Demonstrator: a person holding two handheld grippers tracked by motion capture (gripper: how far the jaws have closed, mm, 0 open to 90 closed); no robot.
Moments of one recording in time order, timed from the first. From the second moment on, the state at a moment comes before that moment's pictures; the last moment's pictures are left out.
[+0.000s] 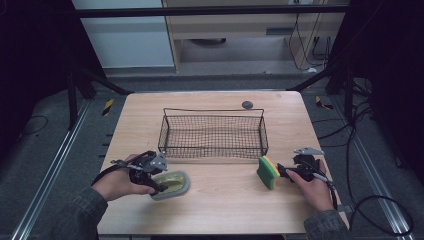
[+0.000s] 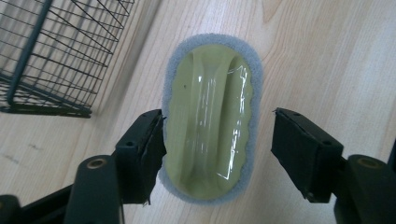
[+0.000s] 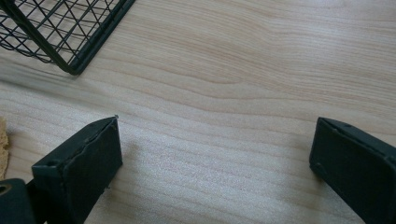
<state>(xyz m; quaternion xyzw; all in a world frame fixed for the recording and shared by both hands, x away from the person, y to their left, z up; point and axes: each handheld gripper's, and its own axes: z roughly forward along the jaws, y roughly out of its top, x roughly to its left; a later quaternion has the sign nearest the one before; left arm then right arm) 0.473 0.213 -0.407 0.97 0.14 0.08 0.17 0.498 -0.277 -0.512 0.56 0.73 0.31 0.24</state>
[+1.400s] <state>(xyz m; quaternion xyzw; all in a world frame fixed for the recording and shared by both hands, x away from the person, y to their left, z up) 0.492 0.203 -0.418 0.98 0.11 0.05 0.13 0.499 -0.277 -0.513 0.55 0.73 0.31 0.24</state>
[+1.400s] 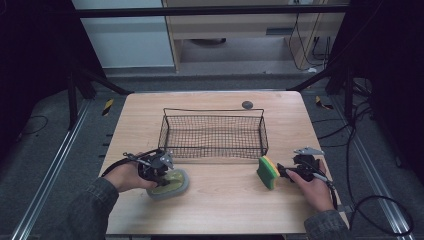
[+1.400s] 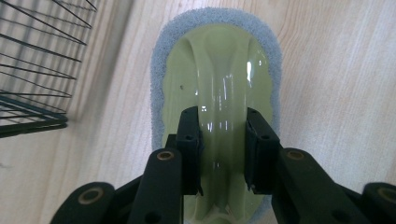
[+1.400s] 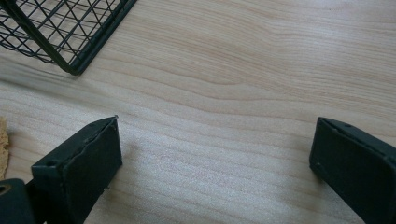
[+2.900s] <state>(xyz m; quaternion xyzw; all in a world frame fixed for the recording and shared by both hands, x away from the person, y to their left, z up) 0.555 0.165 -0.308 0.97 0.02 0.20 0.12 0.500 -0.275 -0.513 0.56 0.73 0.31 0.24</state>
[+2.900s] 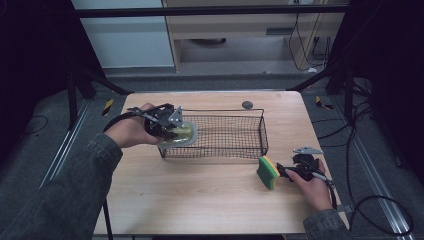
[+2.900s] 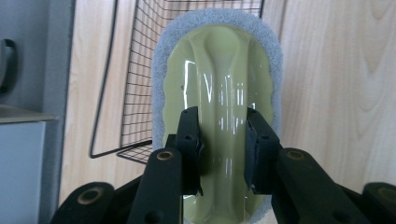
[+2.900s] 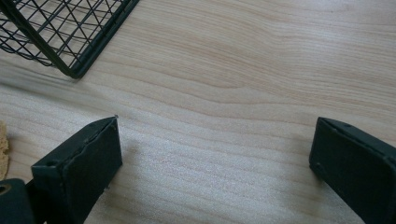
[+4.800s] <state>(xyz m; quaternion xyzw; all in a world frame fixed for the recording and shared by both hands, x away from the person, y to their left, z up) 0.602 0.155 -0.344 0.97 0.02 0.23 0.11 0.502 -0.274 -0.513 0.56 0.73 0.31 0.24</state>
